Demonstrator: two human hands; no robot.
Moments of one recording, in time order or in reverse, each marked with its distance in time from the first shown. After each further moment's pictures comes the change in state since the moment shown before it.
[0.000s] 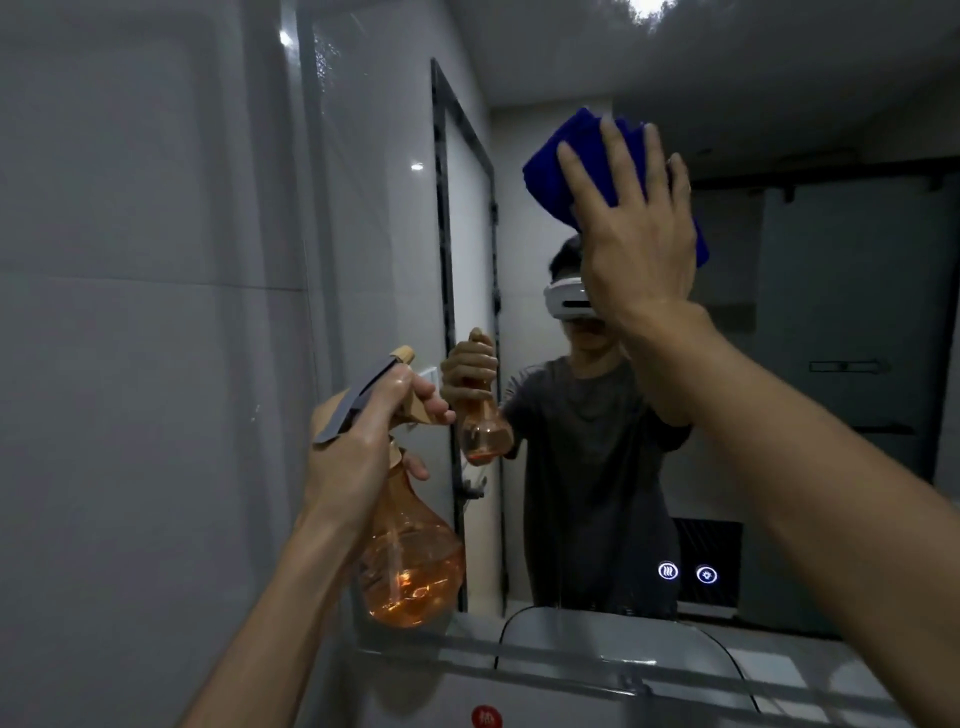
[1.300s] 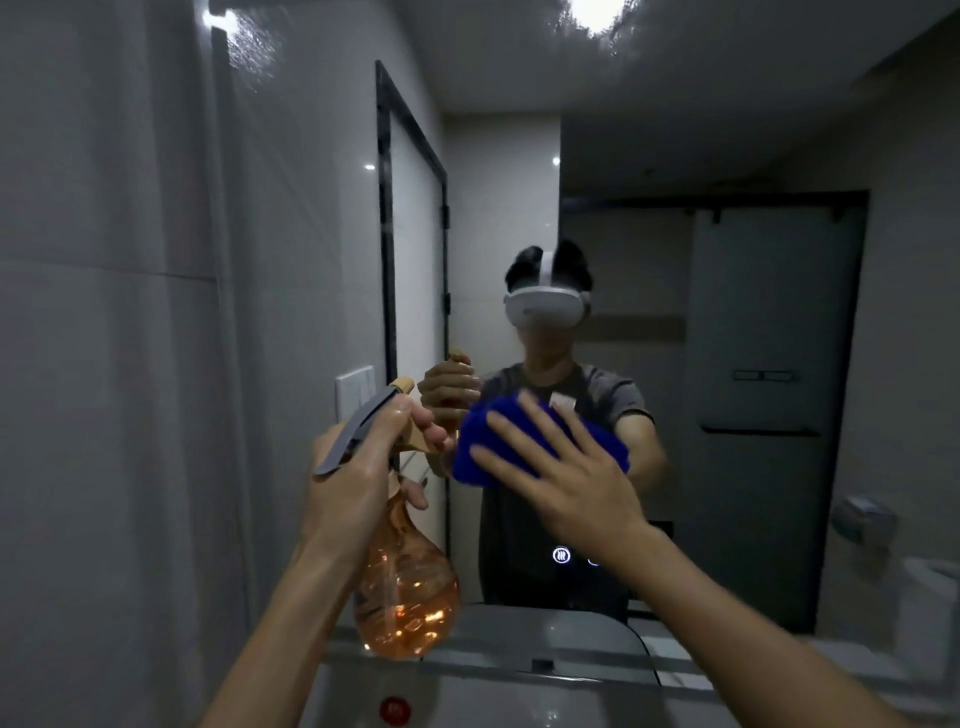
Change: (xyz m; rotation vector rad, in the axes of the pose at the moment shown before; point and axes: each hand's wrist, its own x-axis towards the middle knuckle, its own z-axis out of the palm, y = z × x) left_hand -0.042 -0.025 0.066 -0.098 -0.087 -0.075; right_hand -0.215 0.050 0.003 0.002 -0.244 -0.589
